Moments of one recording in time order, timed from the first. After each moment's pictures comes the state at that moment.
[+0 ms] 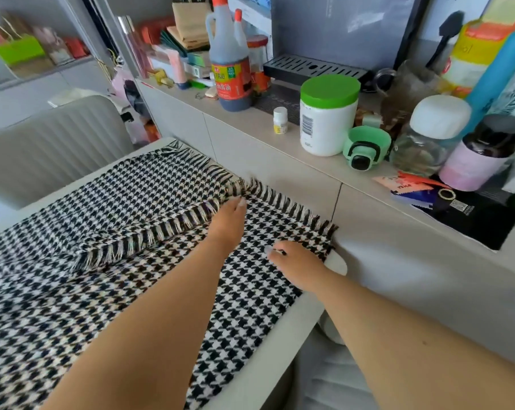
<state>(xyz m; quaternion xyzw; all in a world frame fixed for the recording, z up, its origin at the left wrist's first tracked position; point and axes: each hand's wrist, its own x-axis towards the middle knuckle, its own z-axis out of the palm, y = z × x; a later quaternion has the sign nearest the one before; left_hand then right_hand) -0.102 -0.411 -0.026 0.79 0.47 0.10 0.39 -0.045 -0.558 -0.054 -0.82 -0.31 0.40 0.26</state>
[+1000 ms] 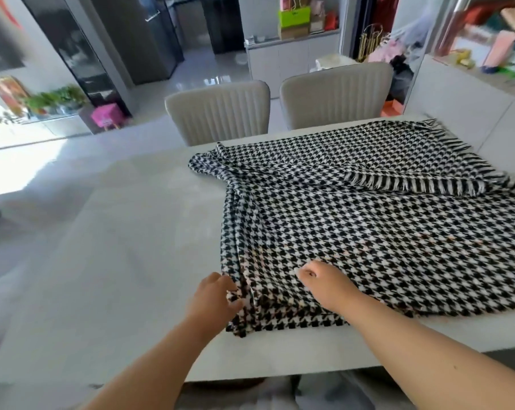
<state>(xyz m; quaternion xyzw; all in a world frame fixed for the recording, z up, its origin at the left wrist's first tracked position) -0.704 -0.485 -0.045 0.73 0.66 0.02 0.20 -0.457 -0.500 -0.028 -0.70 -0.58 0.40 0.12</state>
